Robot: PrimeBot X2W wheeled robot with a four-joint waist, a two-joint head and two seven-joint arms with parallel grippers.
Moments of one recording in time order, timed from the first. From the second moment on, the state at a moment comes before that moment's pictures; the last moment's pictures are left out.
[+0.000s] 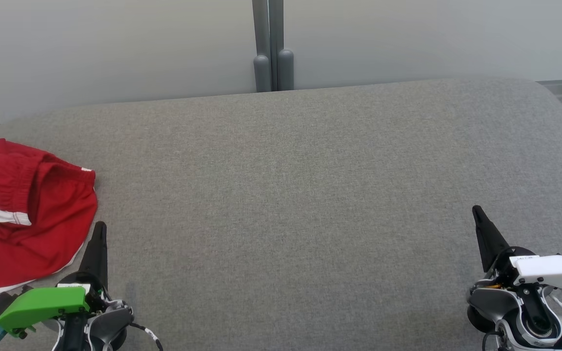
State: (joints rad) left arm -0.12 0.05 0.11 0.27 -1.61 -0.13 0.11; right arm -0.13 -0.05 -0.12 0.27 1.61 0.13 0.12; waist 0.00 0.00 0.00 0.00
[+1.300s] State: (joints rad) left arm -0.12 0.05 0.11 0.27 -1.61 -0.13 0.11; right arm -0.13 -0.05 -0.12 0.27 1.61 0.13 0.12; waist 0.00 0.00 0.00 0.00
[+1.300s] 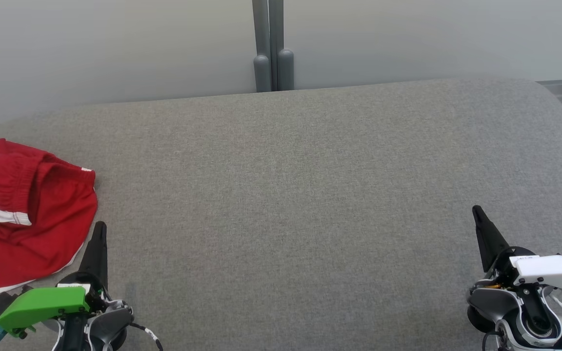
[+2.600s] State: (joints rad) left arm -0.12 0.05 0.11 0.27 -1.61 -0.13 0.11; right arm -0.13 -0.05 -0.12 0.27 1.61 0.13 0.12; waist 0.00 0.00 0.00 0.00
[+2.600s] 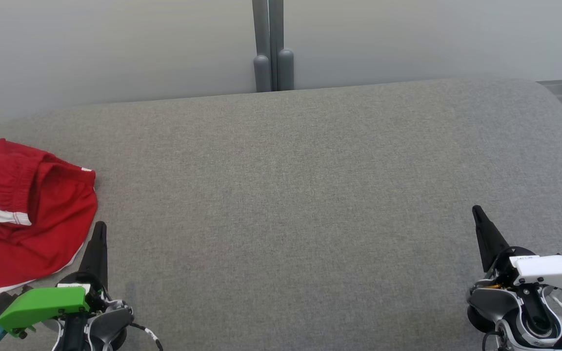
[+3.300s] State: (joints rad) left arm -0.12 0.05 0.11 0.27 -1.61 -0.13 0.11; right arm -0.13 -0.05 -0.12 0.27 1.61 0.13 0.12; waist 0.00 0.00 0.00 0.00
